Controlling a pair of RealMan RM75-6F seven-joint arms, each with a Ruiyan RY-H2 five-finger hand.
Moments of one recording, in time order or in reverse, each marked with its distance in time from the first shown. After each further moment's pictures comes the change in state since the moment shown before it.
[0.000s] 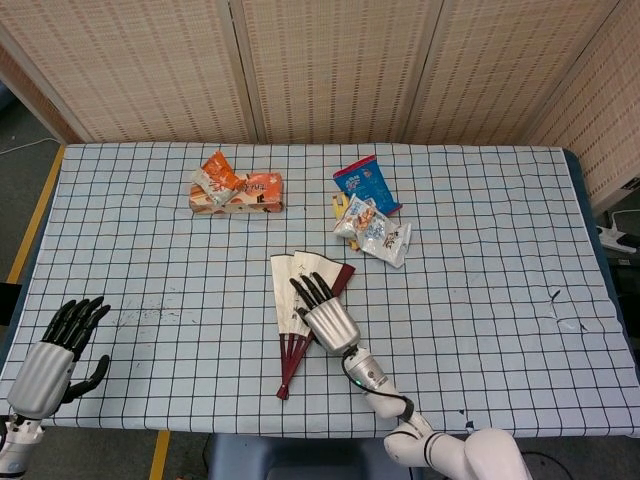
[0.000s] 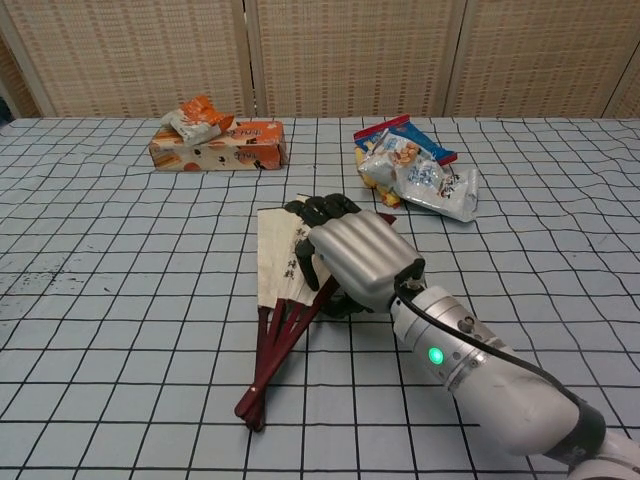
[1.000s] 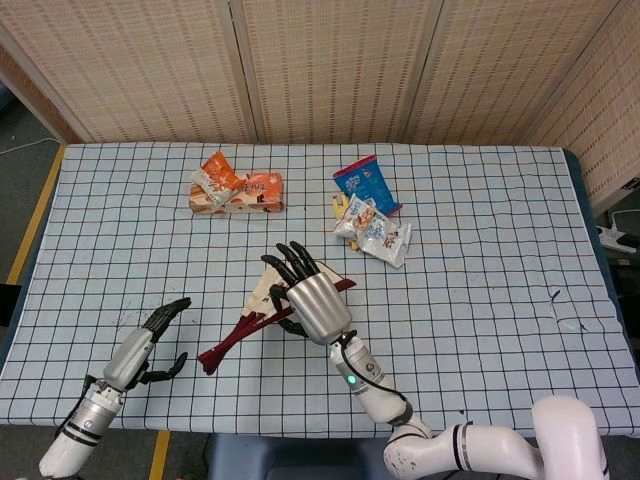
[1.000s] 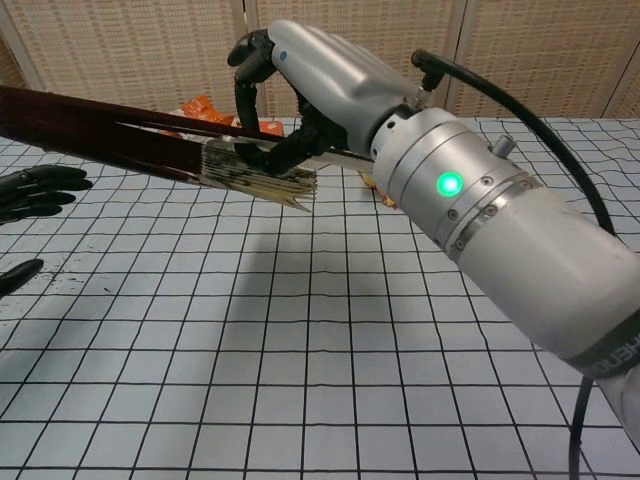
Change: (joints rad) left arm -0.192 -0.184 -0.021 -0.009 -0.067 -0.317 -0.410; right arm 0.050 0.358 0.167 -0.956 0.238 -0.028 -0.312
